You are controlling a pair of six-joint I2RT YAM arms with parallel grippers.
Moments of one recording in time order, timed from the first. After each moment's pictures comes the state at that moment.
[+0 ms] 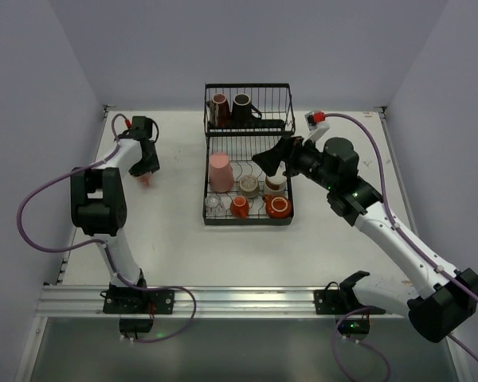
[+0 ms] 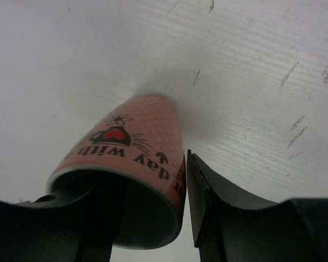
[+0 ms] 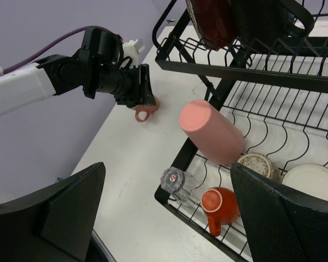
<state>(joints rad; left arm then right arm) -0.01 1.92 1.40 -0.59 -0.30 -0.27 0.53 1.11 1.01 -0.04 -0.23 0.55</state>
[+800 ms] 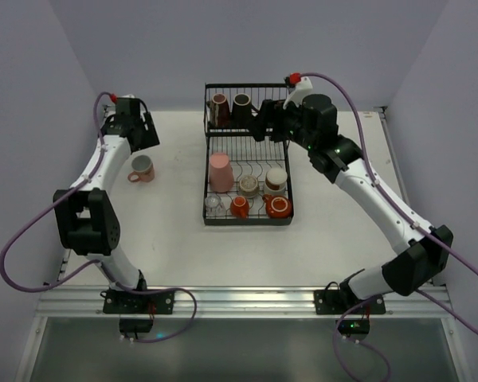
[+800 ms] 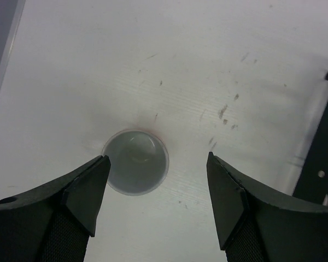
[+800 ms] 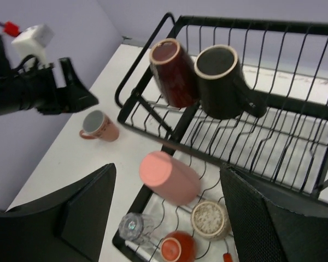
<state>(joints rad) -0.01 1.73 1.48 -0.56 -0.25 -0.29 0.53 1.43 1.44 -0.24 -0.12 0.37</state>
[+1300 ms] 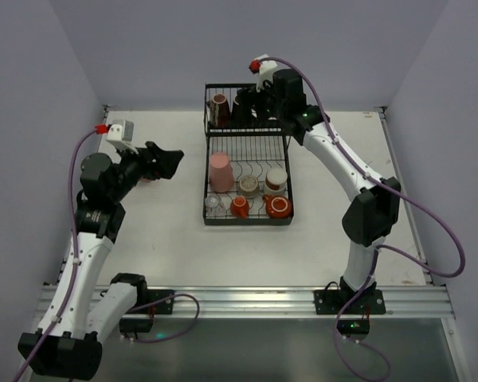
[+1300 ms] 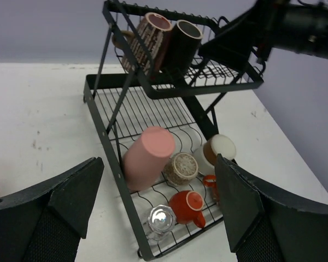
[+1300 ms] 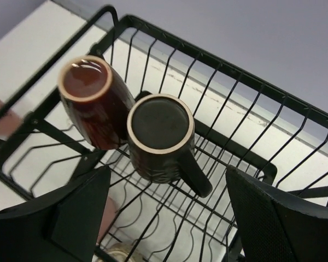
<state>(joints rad) -0.10 0.88 0.90 -0.13 0.37 -0.38 0.50 1.89 1.90 -0.35 -0.07 -0.02</state>
